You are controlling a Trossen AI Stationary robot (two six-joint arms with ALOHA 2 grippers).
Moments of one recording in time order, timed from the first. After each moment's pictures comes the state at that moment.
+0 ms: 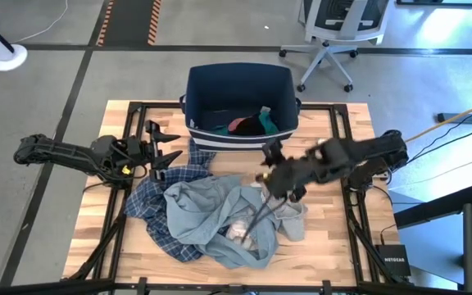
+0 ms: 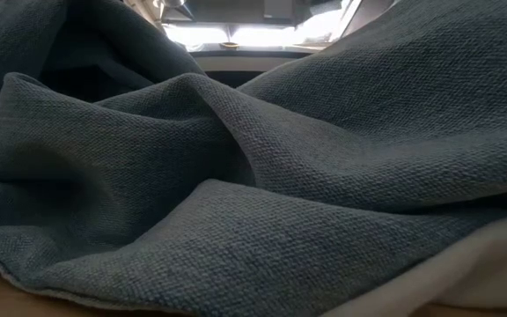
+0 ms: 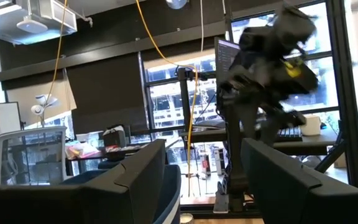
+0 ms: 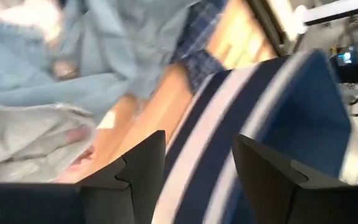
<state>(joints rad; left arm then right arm) -0.10 0.64 0.39 0.64 -0.28 0.24 0.35 1.68 2.00 -1.38 0.43 -0.51</state>
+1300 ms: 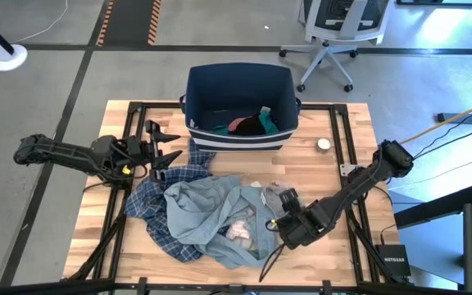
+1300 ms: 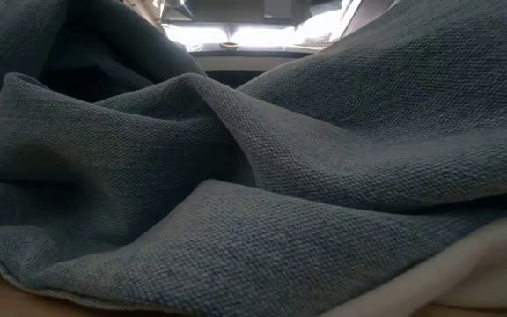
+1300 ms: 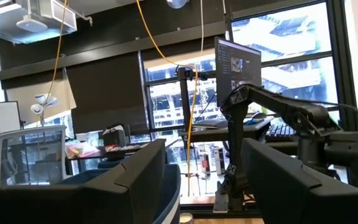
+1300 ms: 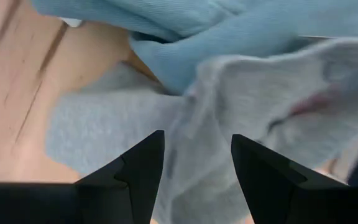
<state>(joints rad) -0.10 0.64 0.39 0.64 -0.28 0.24 0.65 1.67 1.23 -1.06 0.28 0.16</state>
